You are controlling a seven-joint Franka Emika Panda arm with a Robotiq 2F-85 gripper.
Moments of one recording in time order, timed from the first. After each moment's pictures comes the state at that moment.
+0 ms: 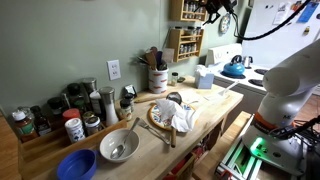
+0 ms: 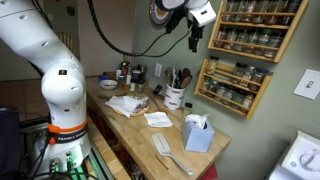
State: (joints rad) arm -0.25 -0.56 -0.16 -2.29 0.56 2.36 0.51
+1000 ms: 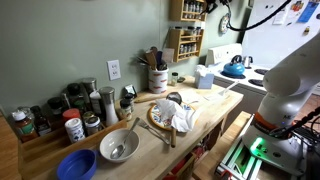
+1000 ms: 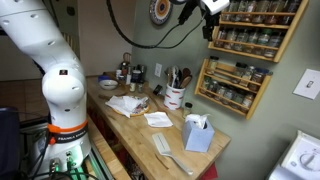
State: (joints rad) arm -0.24 -0.45 -0.17 -2.13 0.57 2.48 0.60
